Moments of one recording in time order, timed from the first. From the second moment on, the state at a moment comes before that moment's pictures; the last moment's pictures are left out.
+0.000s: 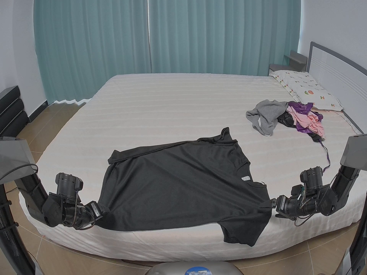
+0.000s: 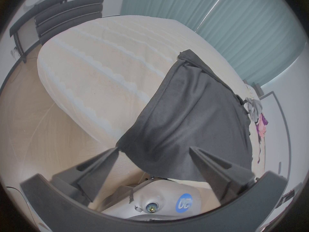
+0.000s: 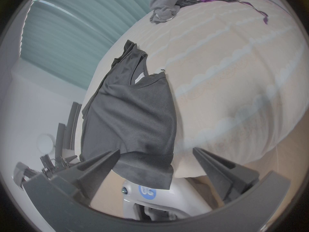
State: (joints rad) left arm -0.07 2.05 -0.42 -0.66 -0.04 -0.65; right arm 0.09 2.16 -0.48 -0.76 0.37 0.53
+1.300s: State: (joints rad) left arm 0.01 1.97 -0.49 -0.72 -0.17 -0.83; right arm 0.09 2.08 -0.41 -0.89 0.41 0.67
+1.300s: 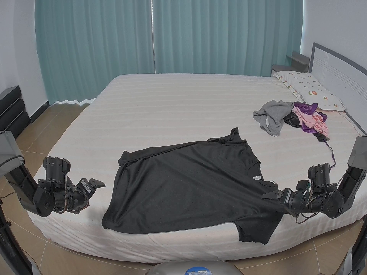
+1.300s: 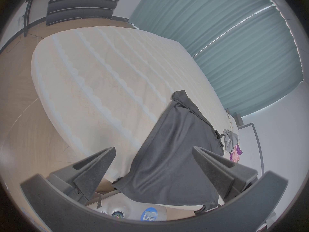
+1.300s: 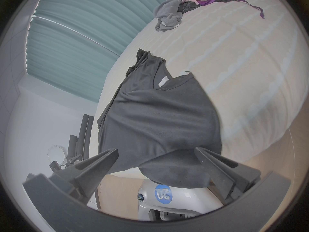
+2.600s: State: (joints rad) left arm -0.09 2.26 -1.07 -0.62 -0.15 -0.86; right arm 0.10 2.07 -0.42 -0.89 0.41 0.67
